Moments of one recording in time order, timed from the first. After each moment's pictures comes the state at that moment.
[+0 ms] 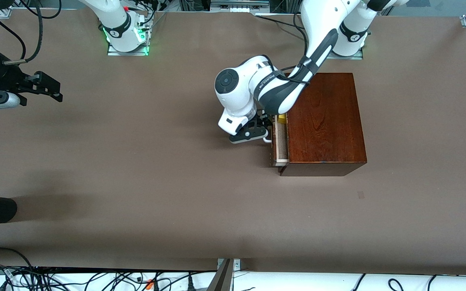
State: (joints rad) left arm -0.58 0.70 -0.28 -1.43 0.36 1.92 -1.12; right arm 0.29 0.02 -0.22 -1.58 0.02 1.59 -0.06
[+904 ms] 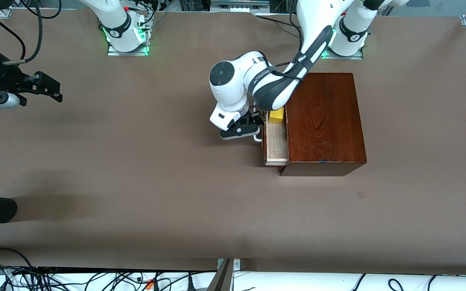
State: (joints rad) left arm -0.61 0.70 -0.26 -1.41 0.34 1.96 -1.12; right arm 0.28 0.03 -0.22 -1.58 0.02 1.59 -0.06
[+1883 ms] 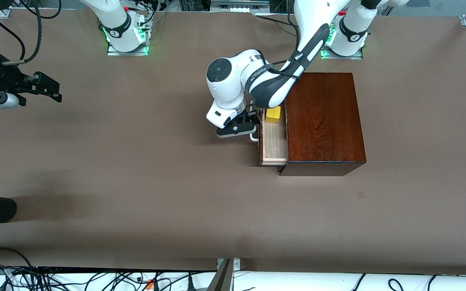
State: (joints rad) left arm -0.64 0.71 -0.25 -1.40 0.34 1.99 -1.12; right arm 0.28 0.03 -0.22 -1.58 0.02 1.59 -0.06
